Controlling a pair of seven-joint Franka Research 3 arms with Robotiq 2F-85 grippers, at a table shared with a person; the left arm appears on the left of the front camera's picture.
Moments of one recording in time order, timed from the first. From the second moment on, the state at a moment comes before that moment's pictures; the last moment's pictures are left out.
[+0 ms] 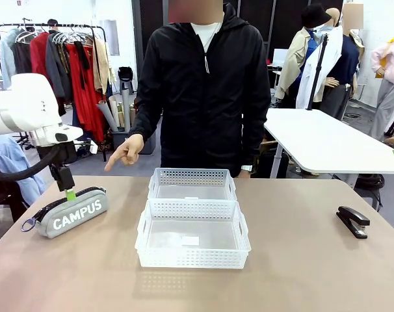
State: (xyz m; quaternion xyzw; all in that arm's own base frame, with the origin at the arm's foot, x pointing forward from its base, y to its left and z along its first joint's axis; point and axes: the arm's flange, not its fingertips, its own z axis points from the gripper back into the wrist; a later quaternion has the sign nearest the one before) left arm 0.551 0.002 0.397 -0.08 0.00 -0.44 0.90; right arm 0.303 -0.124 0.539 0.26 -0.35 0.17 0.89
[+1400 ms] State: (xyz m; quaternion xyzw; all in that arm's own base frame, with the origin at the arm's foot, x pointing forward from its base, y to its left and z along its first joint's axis) left arm 0.552 0.000 0.332 -0.06 -0.01 -0.44 0.90; right arm 0.303 -0.124 0.539 0.26 -0.35 0.17 0.89
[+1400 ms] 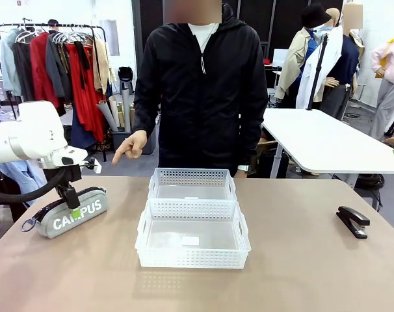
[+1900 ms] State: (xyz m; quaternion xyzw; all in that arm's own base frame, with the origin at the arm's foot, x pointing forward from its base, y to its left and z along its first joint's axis) left arm 0.551 -0.003 0.332 -0.06 -0.01 -0.44 0.90; right arm 0.303 -0.125 0.539 0.26 -0.35 0.17 0.89
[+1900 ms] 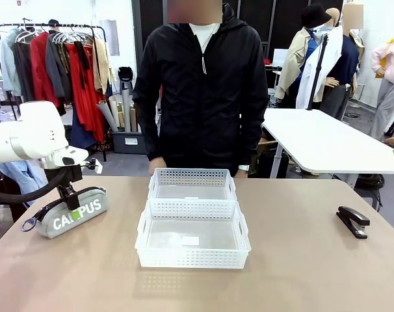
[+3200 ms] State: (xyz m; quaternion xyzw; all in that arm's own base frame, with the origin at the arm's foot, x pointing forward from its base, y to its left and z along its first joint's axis) left arm 0.549 -0.004 0.338 -0.06 -0.01 -0.44 0.90; right arm 0.303 -0.125 0.539 0.26 -0.35 0.17 0.89
